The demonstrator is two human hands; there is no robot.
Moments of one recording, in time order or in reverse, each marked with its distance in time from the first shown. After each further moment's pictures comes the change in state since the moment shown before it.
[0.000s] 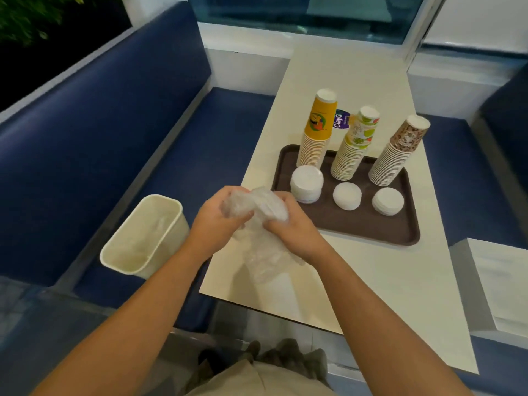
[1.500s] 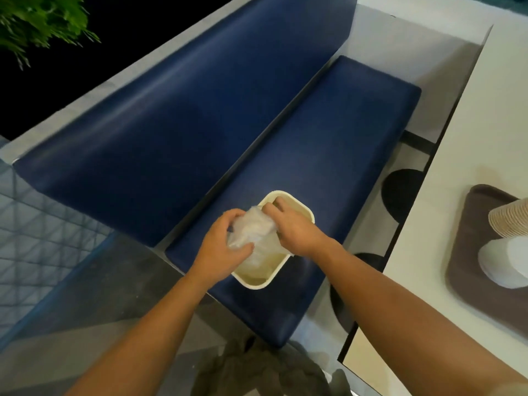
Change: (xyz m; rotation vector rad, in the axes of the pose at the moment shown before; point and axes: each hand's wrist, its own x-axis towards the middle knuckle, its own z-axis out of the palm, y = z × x) left_hand 0.008 -0.231 -0.268 0.145 0.248 -0.288; right_hand 0.244 0.015 0.323 -0.830 -0.584 -0.388
